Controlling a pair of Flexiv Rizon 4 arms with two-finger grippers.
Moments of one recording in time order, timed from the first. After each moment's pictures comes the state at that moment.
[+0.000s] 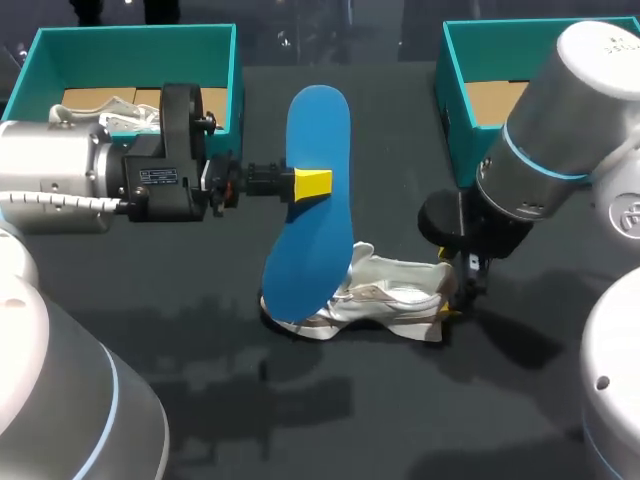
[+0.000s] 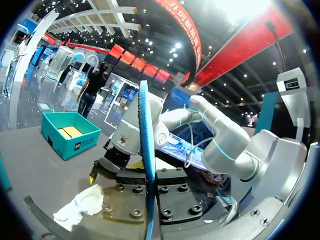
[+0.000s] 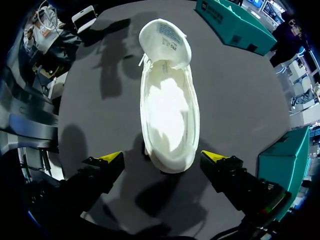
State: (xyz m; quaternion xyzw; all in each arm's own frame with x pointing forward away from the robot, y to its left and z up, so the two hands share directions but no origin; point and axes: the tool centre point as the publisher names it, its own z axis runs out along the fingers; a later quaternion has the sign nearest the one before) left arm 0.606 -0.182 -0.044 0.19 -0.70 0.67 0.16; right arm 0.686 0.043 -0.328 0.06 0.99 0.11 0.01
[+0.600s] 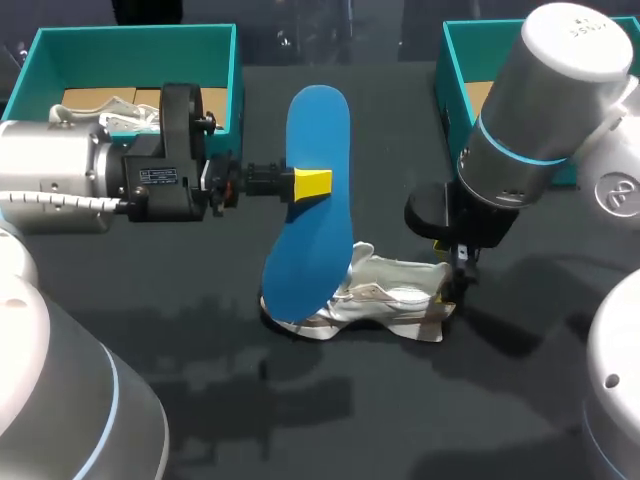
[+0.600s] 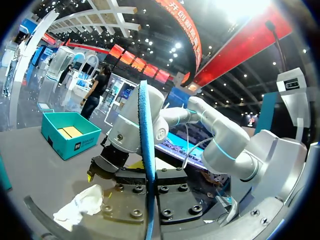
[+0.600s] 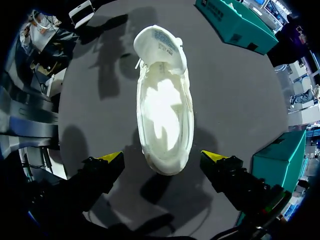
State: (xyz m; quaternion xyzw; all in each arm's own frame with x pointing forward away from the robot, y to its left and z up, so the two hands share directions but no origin) left arm 0.606 -0.182 -0.044 0.19 -0.70 0.67 0.16; right arm 0.693 0.051 -0.314 0.05 1.00 0.08 0.01
